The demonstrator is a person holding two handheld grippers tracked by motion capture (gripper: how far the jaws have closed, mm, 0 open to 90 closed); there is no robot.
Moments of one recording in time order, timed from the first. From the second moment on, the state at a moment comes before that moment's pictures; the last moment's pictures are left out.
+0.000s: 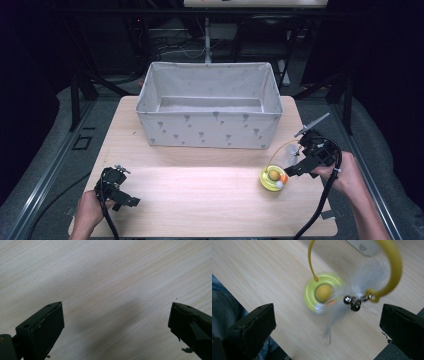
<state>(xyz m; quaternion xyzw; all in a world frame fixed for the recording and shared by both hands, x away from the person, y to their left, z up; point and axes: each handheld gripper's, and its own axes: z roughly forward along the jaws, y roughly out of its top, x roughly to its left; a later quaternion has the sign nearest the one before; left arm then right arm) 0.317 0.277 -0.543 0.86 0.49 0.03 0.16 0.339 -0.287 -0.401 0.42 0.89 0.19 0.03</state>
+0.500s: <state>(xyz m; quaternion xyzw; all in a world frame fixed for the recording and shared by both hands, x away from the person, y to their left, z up) 0.318 0.277 -0.544 0.86 0.49 0.02 0.16 0.361 -0.267 -0.374 0.39 0.90 0.19 0.05</state>
